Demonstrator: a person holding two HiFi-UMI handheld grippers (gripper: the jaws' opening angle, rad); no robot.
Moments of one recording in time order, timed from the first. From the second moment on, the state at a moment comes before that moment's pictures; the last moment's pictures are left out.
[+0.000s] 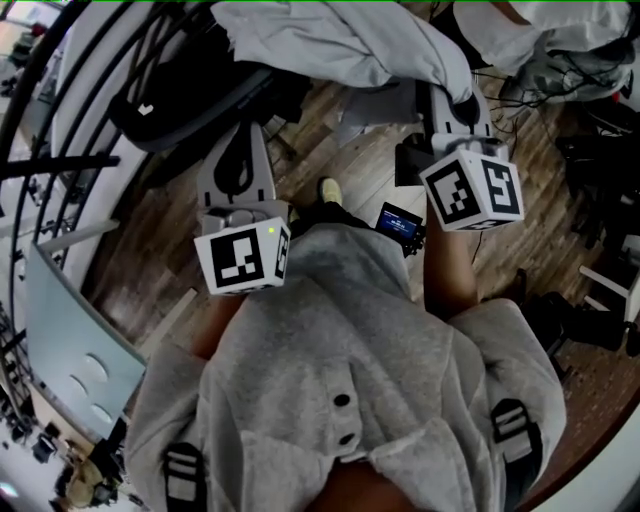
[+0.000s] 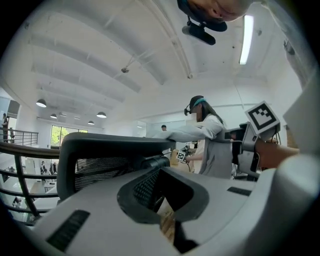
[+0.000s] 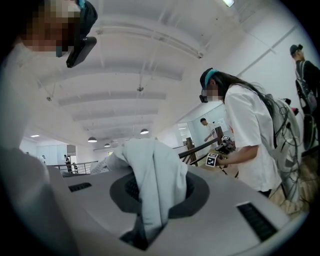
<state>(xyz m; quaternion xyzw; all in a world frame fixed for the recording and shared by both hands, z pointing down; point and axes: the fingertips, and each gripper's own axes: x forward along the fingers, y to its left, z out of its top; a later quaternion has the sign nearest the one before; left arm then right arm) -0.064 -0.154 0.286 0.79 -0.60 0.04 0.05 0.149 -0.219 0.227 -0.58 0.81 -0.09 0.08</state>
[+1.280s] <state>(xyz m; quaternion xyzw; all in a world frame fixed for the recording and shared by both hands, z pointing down) 0.034 -0.213 0.298 0.87 -0.49 0.03 0.05 0.264 -0.195 0.236 -0.69 0.72 -0.08 0.09</state>
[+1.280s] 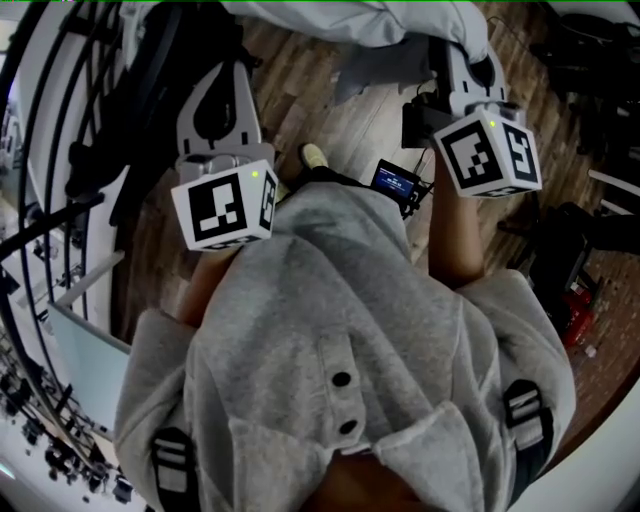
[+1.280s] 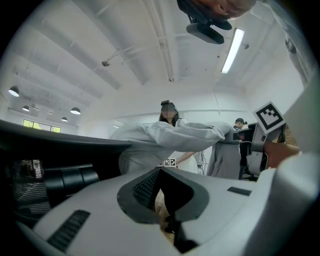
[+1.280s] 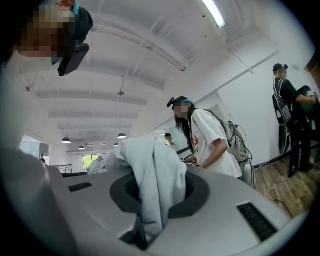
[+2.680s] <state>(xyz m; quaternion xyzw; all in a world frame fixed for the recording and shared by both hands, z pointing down) 0.151 -0.253 0.318 0.88 -0.47 0.06 0.04 0.370 -0.178 0.305 -0.72 0.69 -0.12 0.03</state>
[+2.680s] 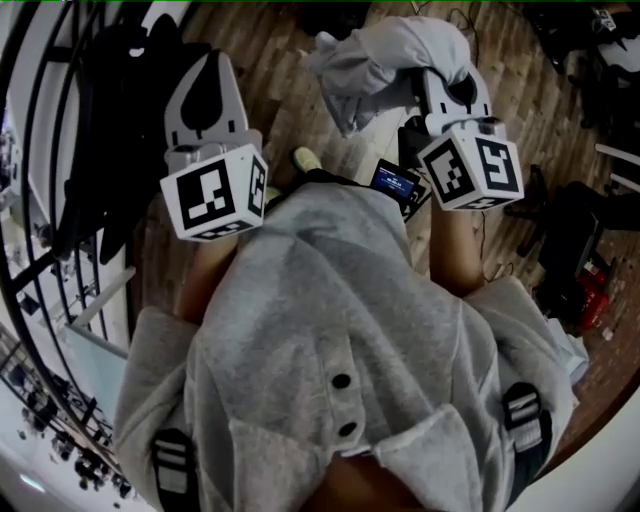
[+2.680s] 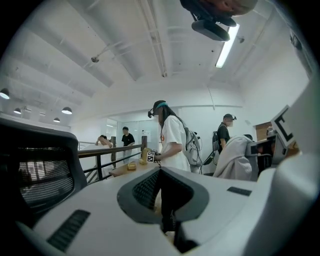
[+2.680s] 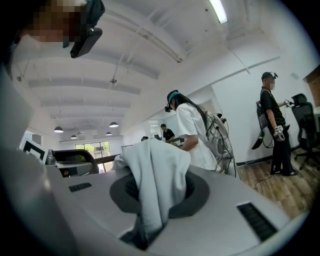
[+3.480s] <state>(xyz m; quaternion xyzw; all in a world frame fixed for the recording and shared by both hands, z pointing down) 0.138 -0.257 0.307 0.87 -0.50 0.04 0.03 0.341 -0.205 0.298 -0.67 0.73 -0.10 0.01</state>
